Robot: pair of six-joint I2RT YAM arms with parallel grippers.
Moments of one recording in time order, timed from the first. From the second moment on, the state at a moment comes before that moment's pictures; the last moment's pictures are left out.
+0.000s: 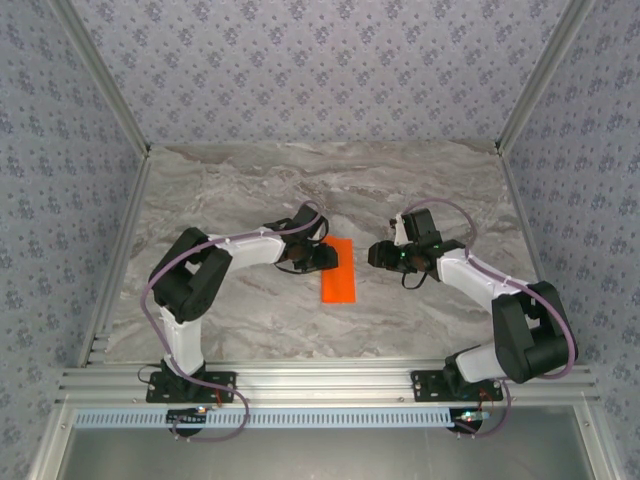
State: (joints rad) left arm -0.73 1.92 1.17 -0.32 0.25 -0.76; right arm 0.34 1.40 0.74 -0.29 -0.32 0.45
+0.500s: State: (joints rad) left arm -0.73 1.93 1.18 -0.34 0.25 -0.76; right arm 0.34 1.40 0.74 -0.29 -0.32 0.45
